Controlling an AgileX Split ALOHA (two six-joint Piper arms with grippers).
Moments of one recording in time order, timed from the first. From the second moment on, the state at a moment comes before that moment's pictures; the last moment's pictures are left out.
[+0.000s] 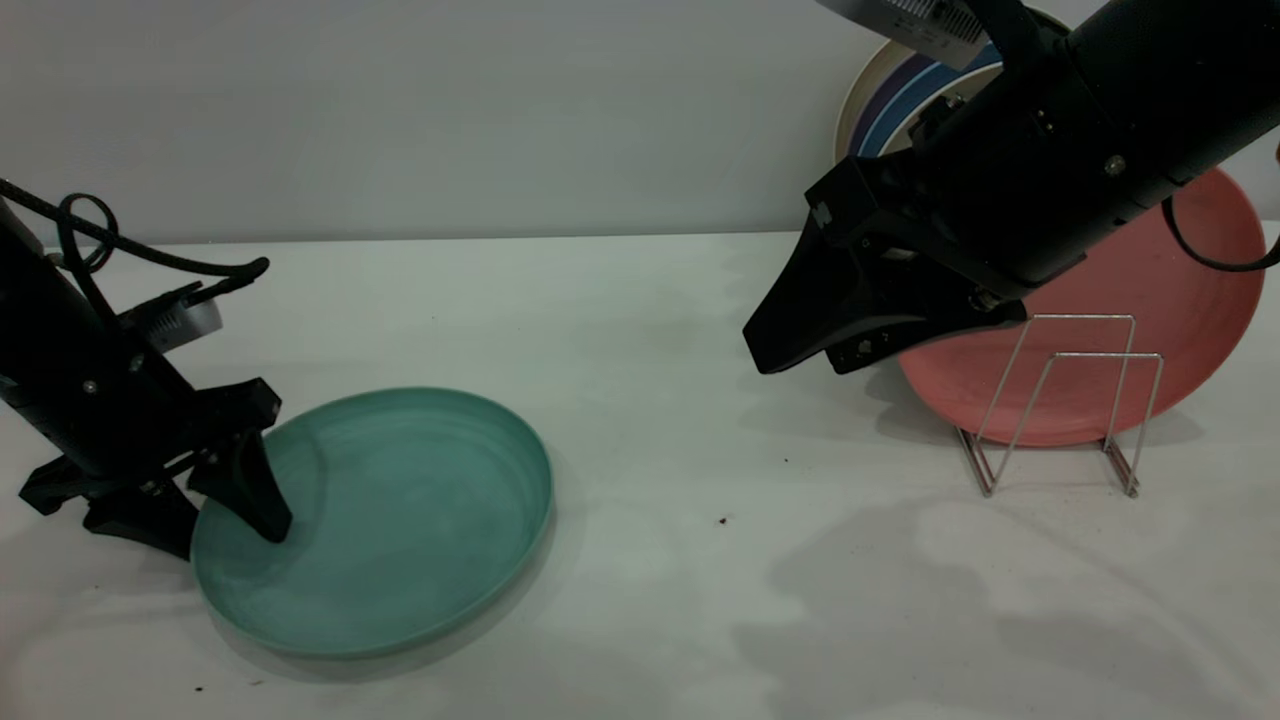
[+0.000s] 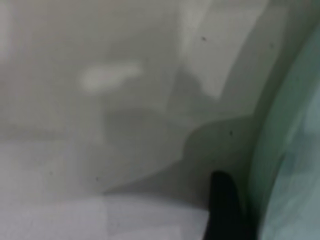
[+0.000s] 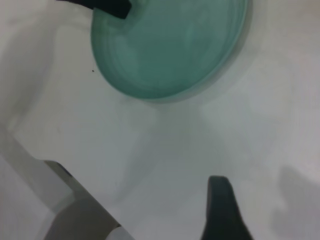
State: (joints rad) left arm 0.07 2.25 -1.12 -0.66 0.46 0.50; right arm 0.39 1.73 -0.90 1.14 0.54 -1.00
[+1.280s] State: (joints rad) left arm 0.06 2.16 -1.22 -0.96 0.85 1.00; right arm 0.25 2.14 -1.24 1.17 0.88 -0.84
